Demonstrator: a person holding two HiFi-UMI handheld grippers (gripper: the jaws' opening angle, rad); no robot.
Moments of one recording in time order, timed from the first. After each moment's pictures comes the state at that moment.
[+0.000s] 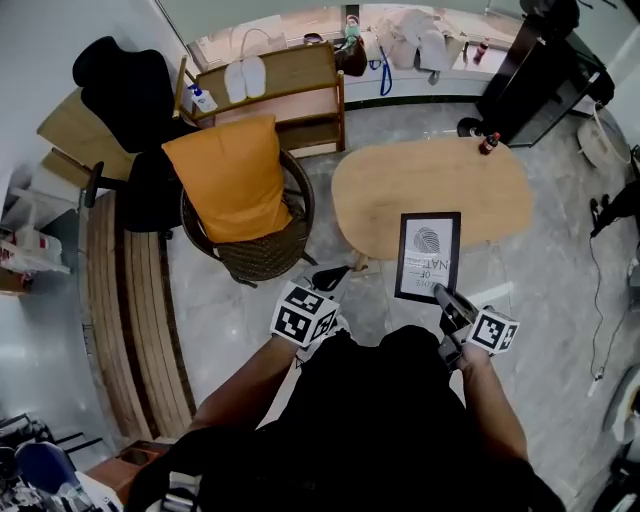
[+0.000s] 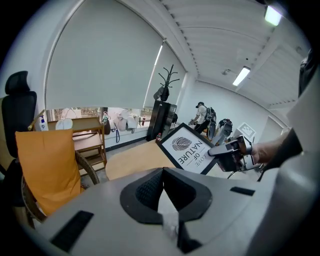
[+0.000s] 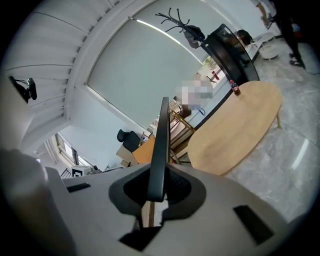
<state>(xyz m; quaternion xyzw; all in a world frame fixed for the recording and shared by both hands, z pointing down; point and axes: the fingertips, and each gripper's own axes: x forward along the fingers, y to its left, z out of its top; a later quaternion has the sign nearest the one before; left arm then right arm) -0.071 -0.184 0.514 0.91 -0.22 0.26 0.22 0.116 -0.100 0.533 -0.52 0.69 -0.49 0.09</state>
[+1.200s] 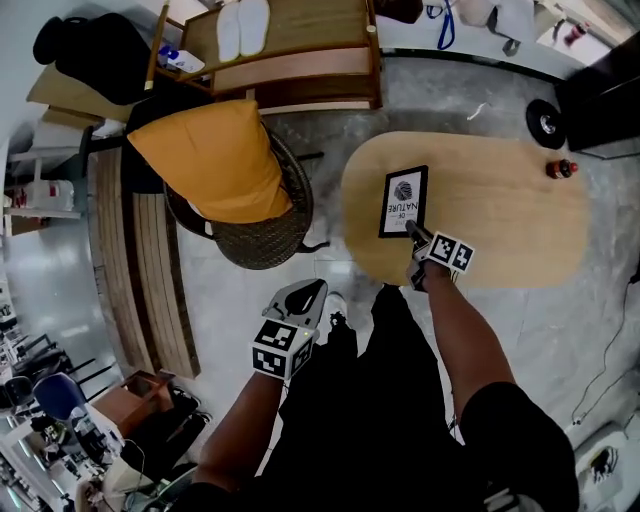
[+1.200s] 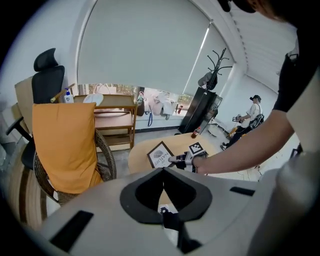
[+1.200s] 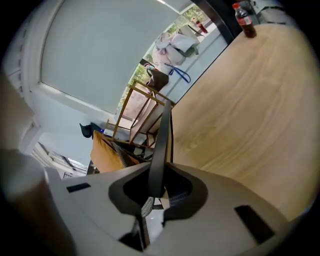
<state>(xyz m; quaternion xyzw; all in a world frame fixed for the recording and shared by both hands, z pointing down) -0.016 -0.349 0.613 0.80 -0.39 0.32 0.33 0.178 -0.437 0.866 -0.46 0.63 -0.62 0.01</state>
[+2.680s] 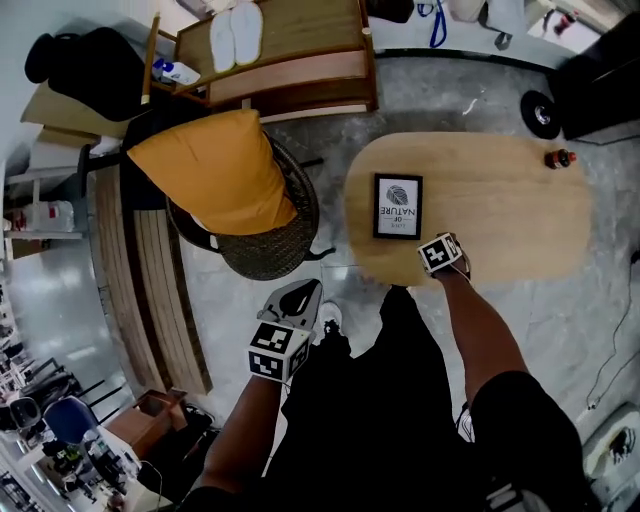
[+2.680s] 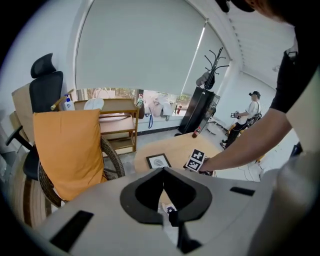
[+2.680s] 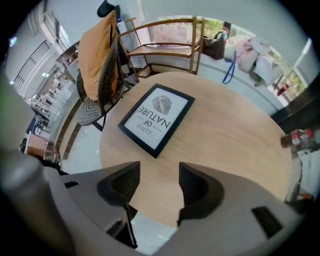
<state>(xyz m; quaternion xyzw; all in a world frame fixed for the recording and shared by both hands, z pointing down) -0.059 -0.369 0.614 0.81 -0.37 0.33 0.30 0.195 -0.377 0.939 -0.36 0.67 -0.38 -0.52</state>
